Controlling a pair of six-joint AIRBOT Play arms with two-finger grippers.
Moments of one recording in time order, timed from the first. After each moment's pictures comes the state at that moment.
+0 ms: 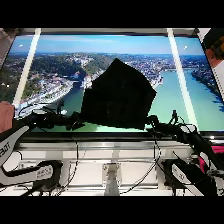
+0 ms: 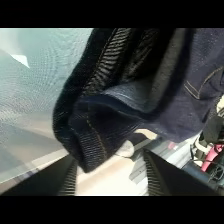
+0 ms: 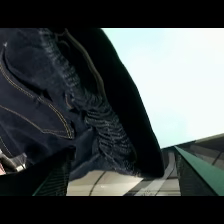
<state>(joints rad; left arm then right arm) 0.10 -1.38 0.52 0.49 -1.06 -1.04 -0.07 -0.92 0.22 -0.50 0.75 1.53</state>
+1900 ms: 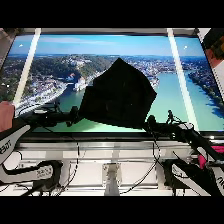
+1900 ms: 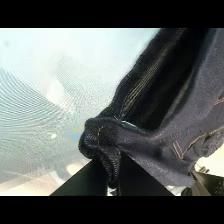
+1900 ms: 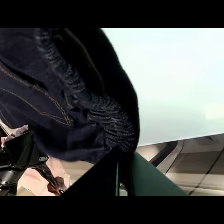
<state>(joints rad) 0.09 -1.41 0.52 0.33 -0.88 -1.06 -0.07 -1.04 0.24 -0.37 0.81 1.39</state>
